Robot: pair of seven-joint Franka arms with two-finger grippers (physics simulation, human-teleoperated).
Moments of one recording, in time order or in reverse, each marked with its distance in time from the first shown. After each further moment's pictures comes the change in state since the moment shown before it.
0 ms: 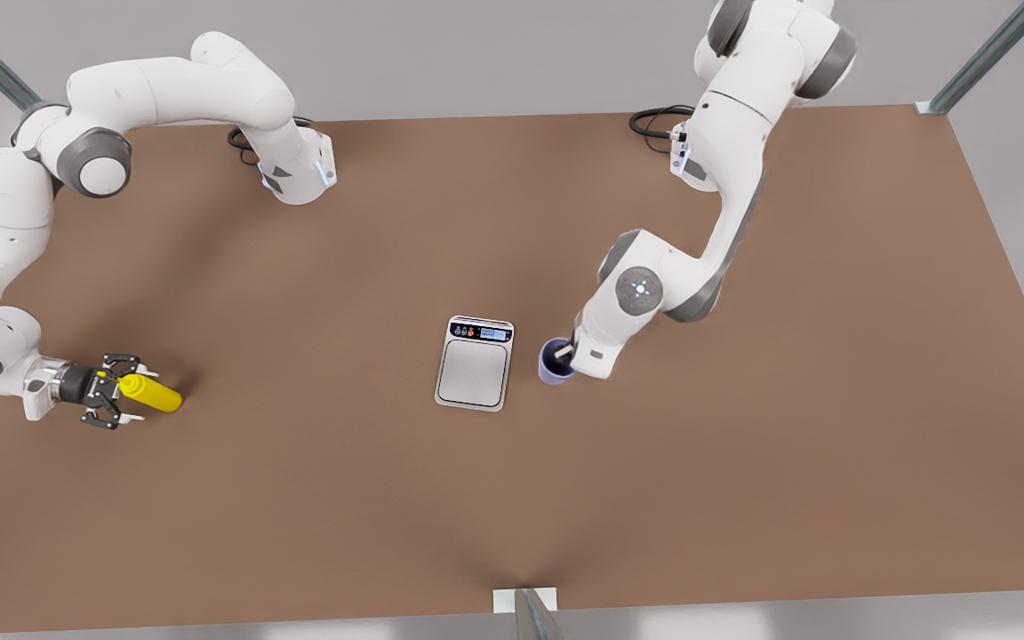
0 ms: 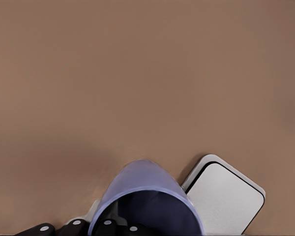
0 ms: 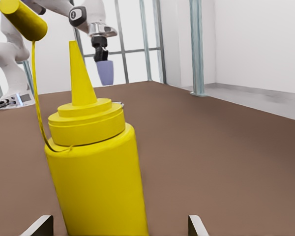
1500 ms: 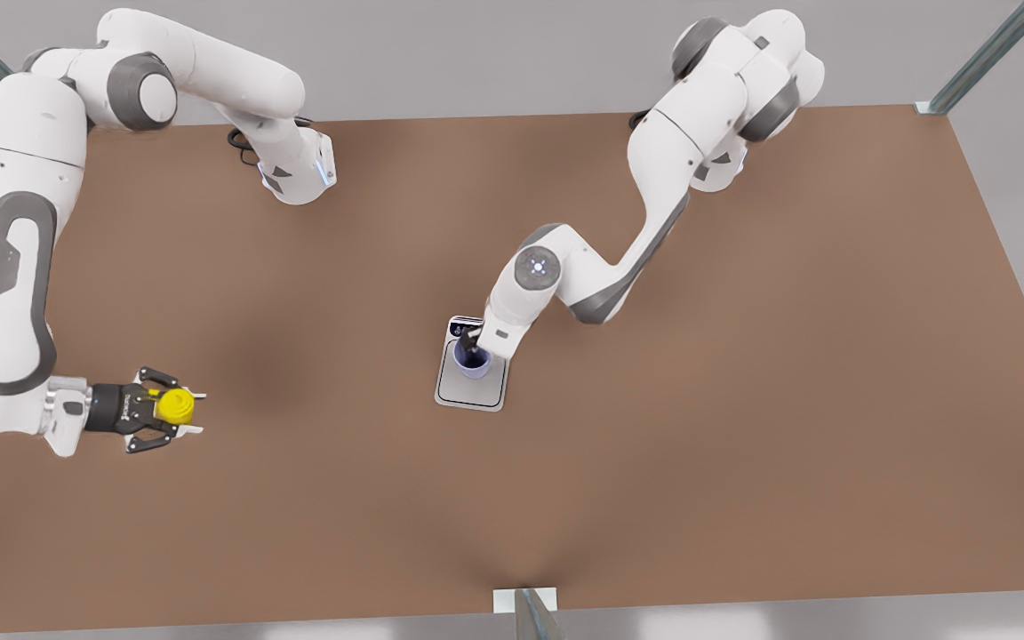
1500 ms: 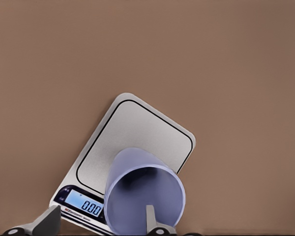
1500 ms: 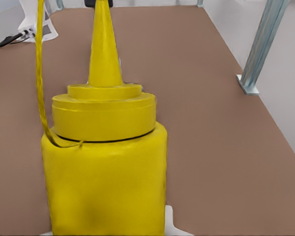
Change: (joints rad) left arm -0.113 0.184 -0.111 0.233 0.149 0.009 -0.177; right arm 0.448 -0.526 0.008 -0.213 -0.197 0.249 0.264
